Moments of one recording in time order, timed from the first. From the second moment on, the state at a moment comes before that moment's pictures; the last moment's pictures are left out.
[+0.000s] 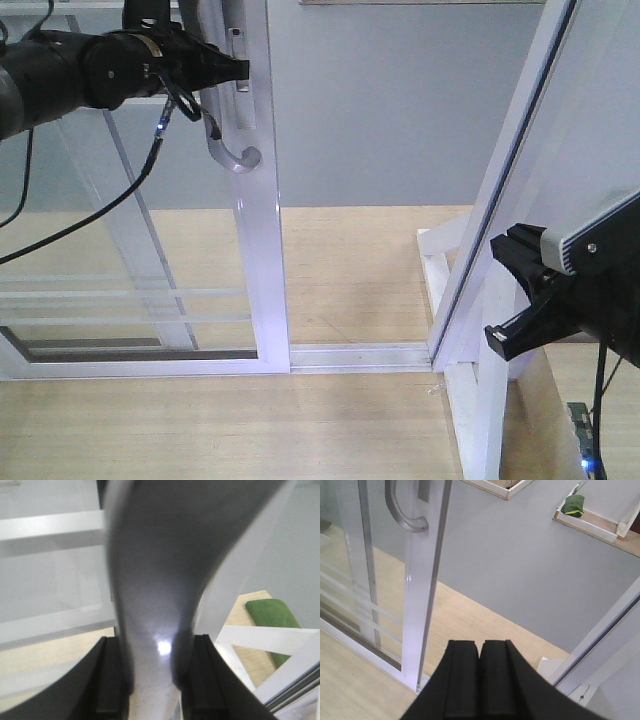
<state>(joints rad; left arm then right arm) -0.28 1.91 -1.52 -0.05 0.18 -0.05 0.42 0.87 -0.40 -0.08 0.01 -0.15</state>
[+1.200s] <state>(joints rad) -0.03 1.84 -1.51 0.03 0.32 -0.06 0.42 0.87 -0.40 -0.08 0.02 -0.15</state>
